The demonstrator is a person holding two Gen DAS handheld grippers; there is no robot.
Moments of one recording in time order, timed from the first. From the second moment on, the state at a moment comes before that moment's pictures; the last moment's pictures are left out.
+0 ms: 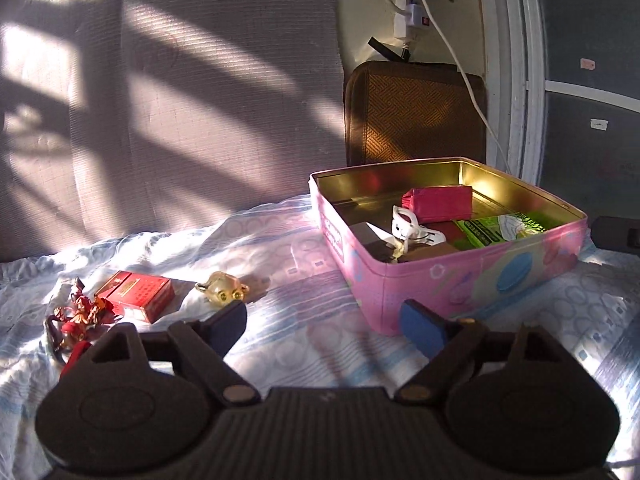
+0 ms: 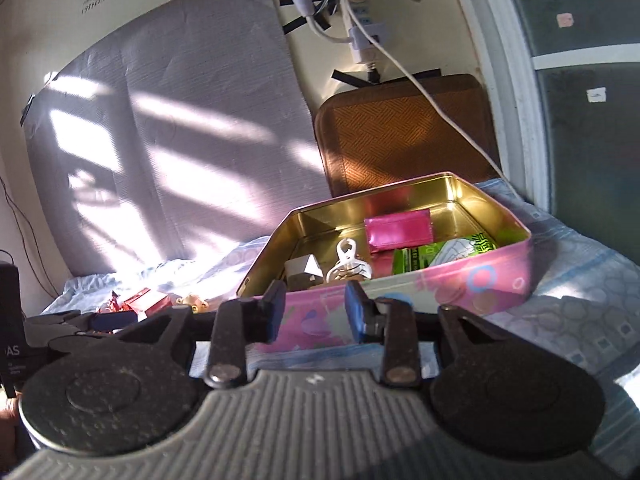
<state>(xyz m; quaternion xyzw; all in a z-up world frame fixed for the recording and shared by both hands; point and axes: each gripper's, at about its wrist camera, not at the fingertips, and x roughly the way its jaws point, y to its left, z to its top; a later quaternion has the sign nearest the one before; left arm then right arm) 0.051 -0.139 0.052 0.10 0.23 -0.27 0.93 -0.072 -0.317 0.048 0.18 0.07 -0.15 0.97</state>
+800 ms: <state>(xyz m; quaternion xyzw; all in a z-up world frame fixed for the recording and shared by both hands) 0.024 -0.169 0.054 0.13 0.21 -0.29 0.92 -0.083 -0.326 0.036 0.21 0.06 -0.16 0.96</state>
